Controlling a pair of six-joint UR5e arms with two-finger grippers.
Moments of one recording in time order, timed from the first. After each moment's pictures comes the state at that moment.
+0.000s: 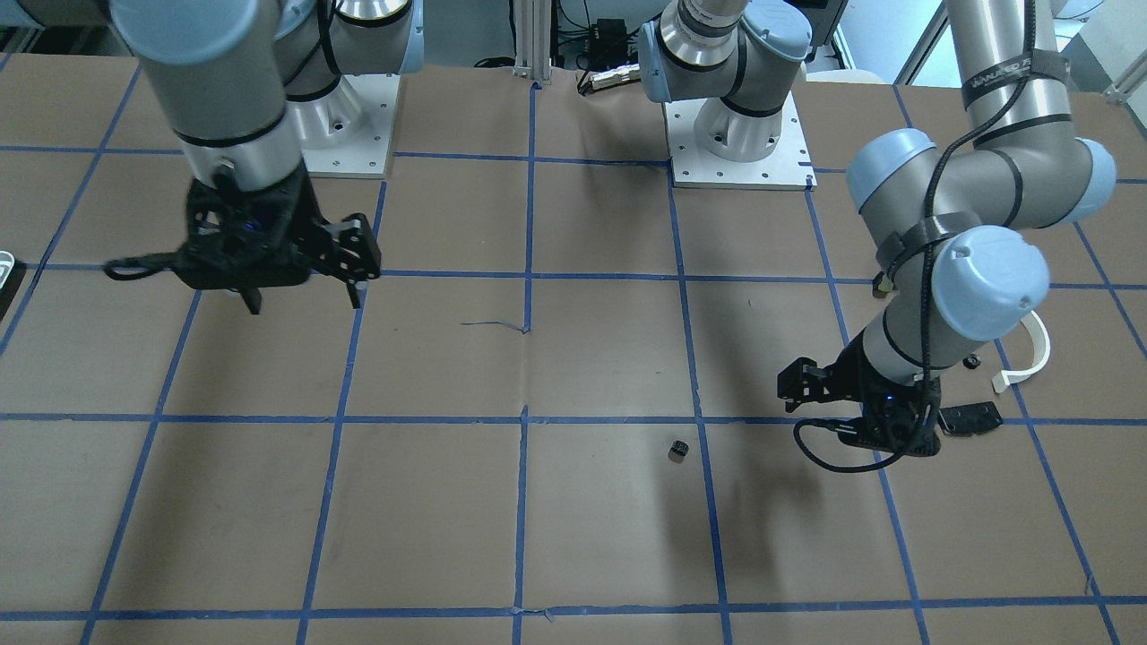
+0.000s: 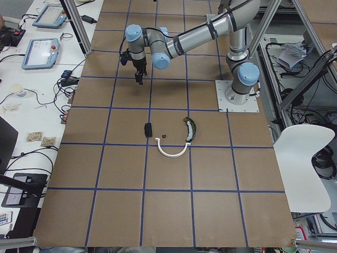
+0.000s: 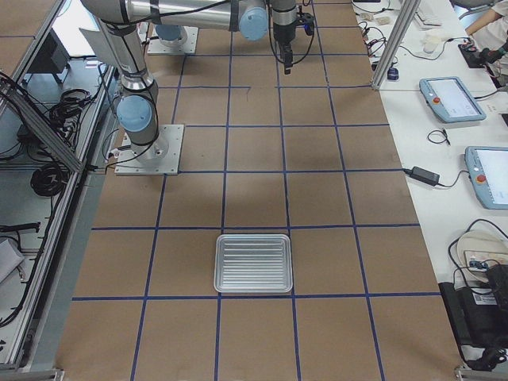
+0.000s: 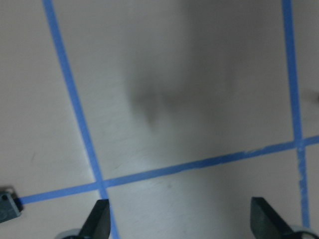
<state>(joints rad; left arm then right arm) -1.43 -1.92 -1.69 -1.15 1.59 0.25 1.59 -1.52 1.63 -1.79 -1.60 -0.06</state>
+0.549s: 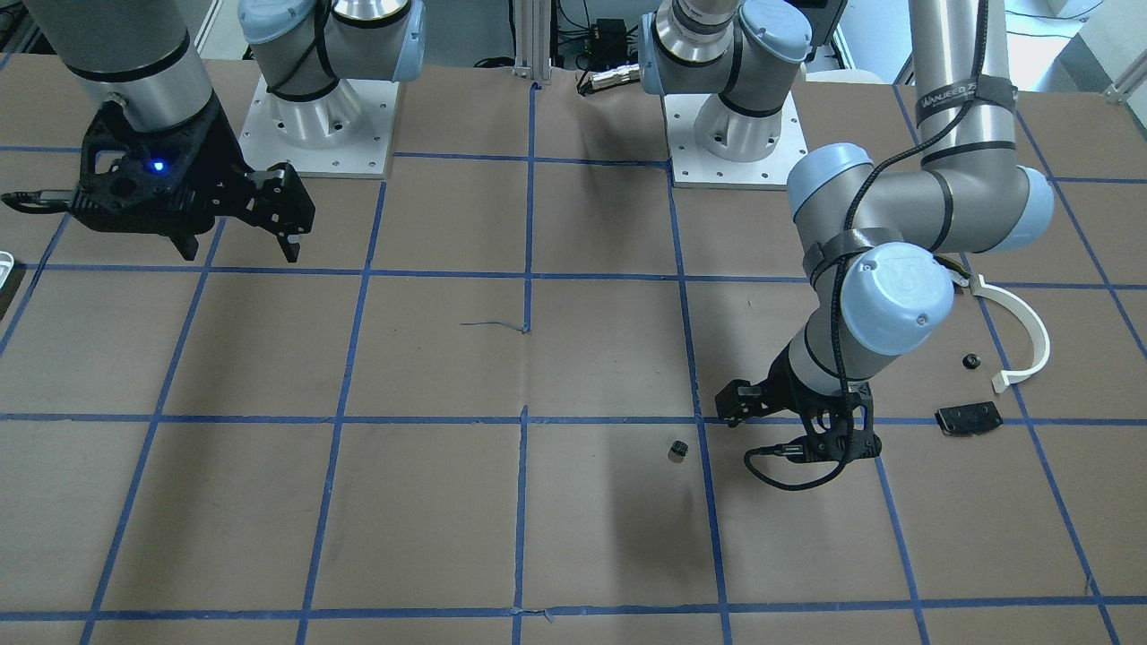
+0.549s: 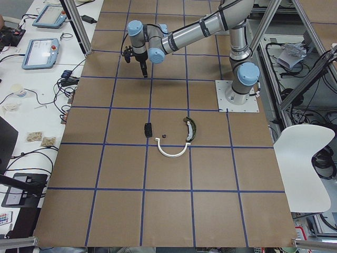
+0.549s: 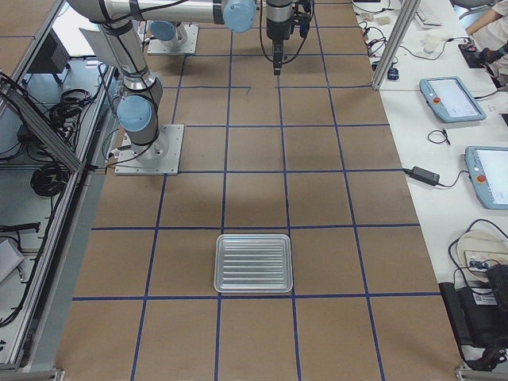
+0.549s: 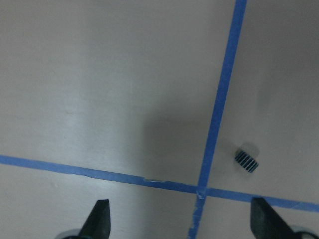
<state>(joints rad) -1.54 -1.99 -1.69 -1.11 1.59 -0.24 1.54 -1.57 1.57 -1.63 -1.61 0.05</state>
